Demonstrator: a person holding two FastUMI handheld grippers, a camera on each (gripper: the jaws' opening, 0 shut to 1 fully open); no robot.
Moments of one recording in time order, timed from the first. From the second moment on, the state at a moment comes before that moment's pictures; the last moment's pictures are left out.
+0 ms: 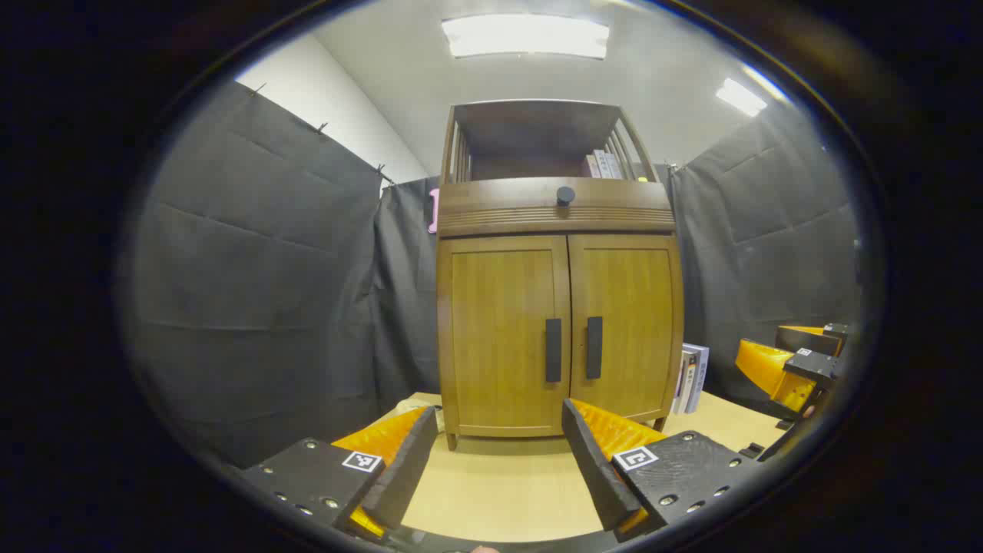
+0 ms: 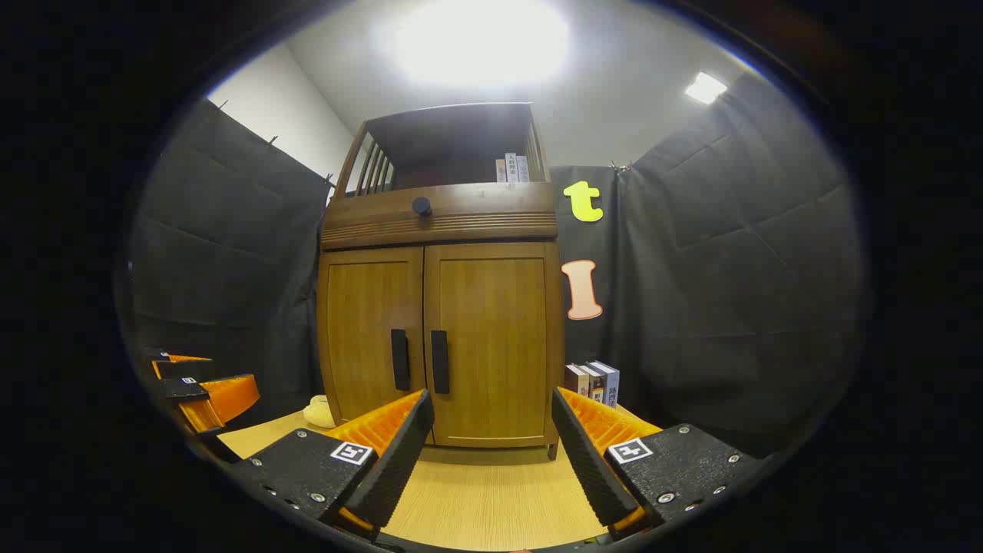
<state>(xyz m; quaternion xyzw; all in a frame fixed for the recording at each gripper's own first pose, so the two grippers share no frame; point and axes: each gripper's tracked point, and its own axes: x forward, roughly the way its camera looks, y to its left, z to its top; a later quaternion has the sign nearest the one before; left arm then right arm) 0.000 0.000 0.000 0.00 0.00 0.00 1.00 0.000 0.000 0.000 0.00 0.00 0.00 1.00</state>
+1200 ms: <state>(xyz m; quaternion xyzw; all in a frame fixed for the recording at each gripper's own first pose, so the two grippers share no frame) 0.011 0.019 0.001 0.00 -0.01 0.00 1.00 0.034 0.014 0.005 0.02 0.00 -0.01 1.00</state>
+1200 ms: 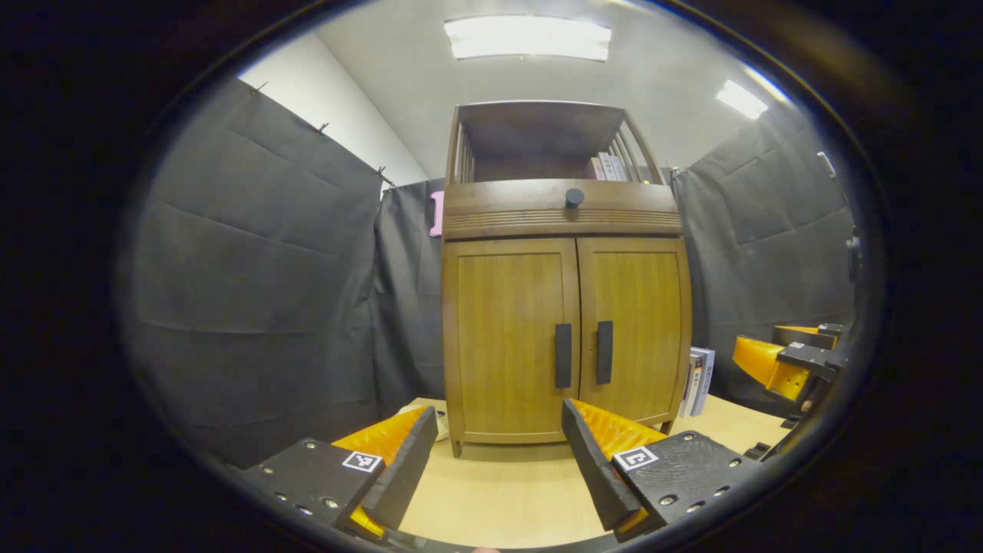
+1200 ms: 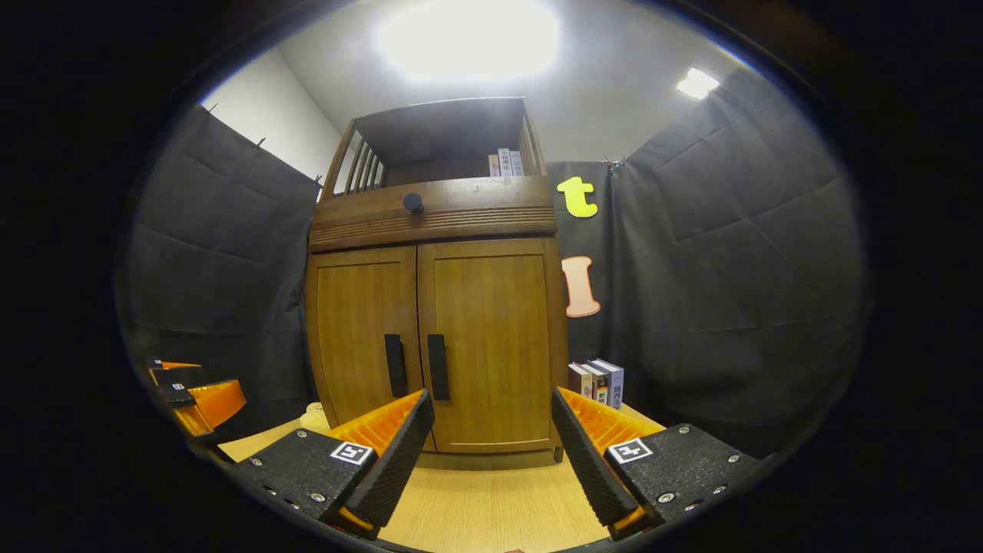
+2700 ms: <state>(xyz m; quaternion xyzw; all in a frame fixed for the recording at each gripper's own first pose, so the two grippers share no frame) 0.006 0.077 0.008 0.02 -0.01 0.11 0.99 0.242 0.089 -0.021 0.02 0.03 0.05 1.00</state>
